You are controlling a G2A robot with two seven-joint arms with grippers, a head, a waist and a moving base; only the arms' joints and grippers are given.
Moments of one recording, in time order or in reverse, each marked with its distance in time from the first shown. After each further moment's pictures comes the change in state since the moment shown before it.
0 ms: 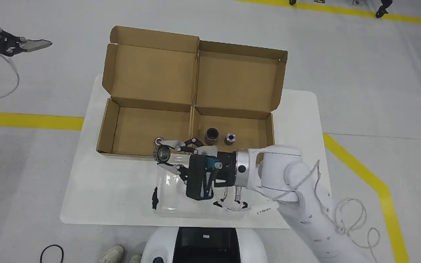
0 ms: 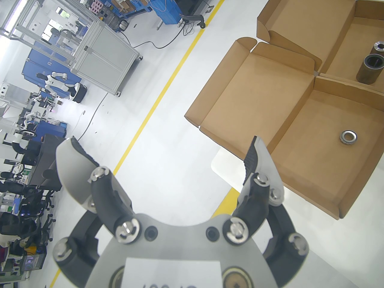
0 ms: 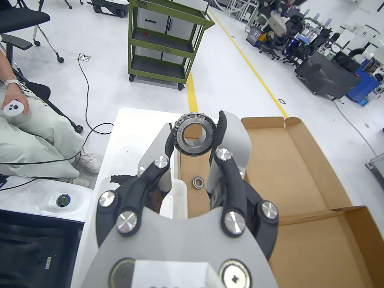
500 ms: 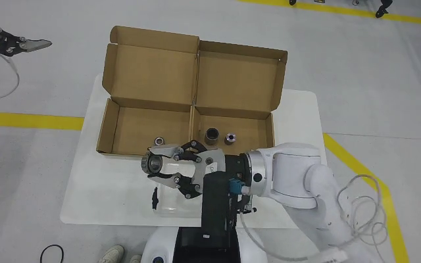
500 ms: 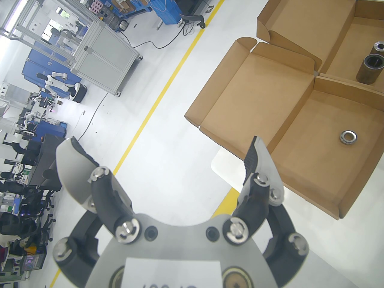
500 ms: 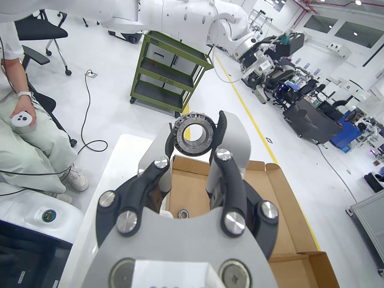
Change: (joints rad) left arm 0.000 0.000 0.000 0.000 0.000 0.000 0.000; right arm 0.052 0.009 0.024 -0.097 0.085 -0.066 -0.094
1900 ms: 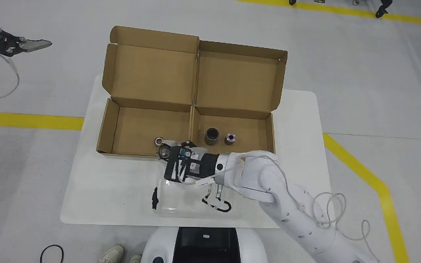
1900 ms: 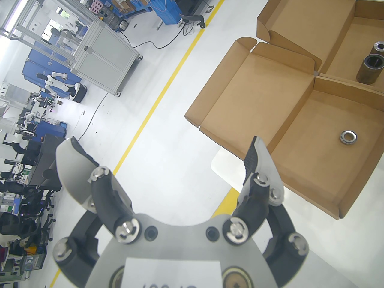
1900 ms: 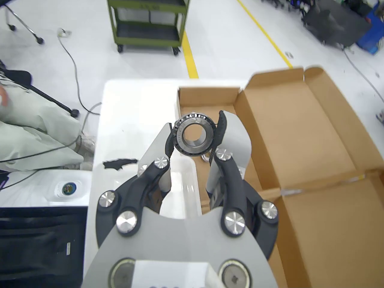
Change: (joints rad) left arm 0.000 0.000 0.000 0.000 0.000 0.000 0.000; right arm -0.017 -0.009 -0.197 0.265 -0.157 0.348 0.268
